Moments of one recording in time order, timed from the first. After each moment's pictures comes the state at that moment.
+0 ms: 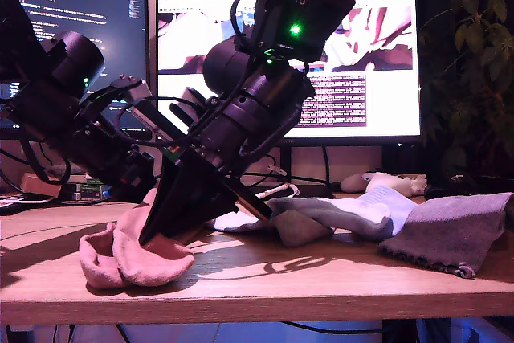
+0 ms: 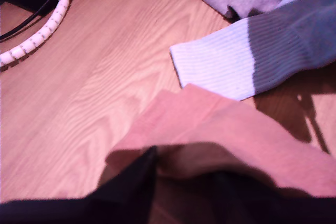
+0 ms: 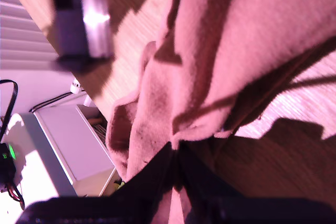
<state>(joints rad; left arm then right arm) -0.26 1.84 1.00 0.13 0.40 0.61 0.72 2.11 1.49 -0.52 -0.62 0.24</state>
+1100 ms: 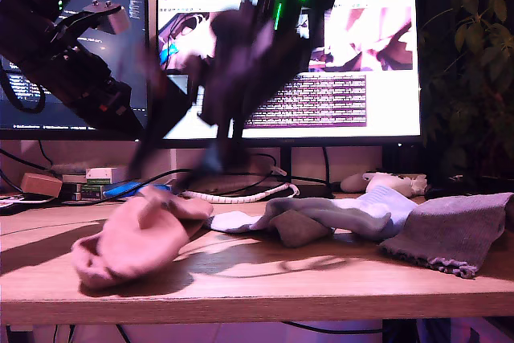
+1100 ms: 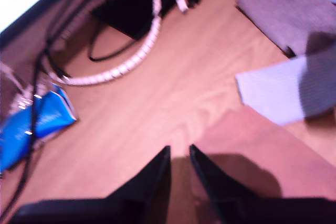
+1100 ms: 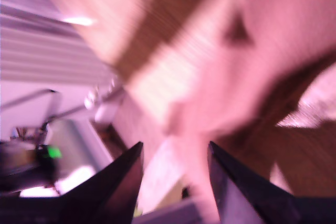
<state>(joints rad) -0.25 1.60 1.00 -0.02 0.30 0.55 0.71 1.90 1.49 -0.59 -0.60 0.26</state>
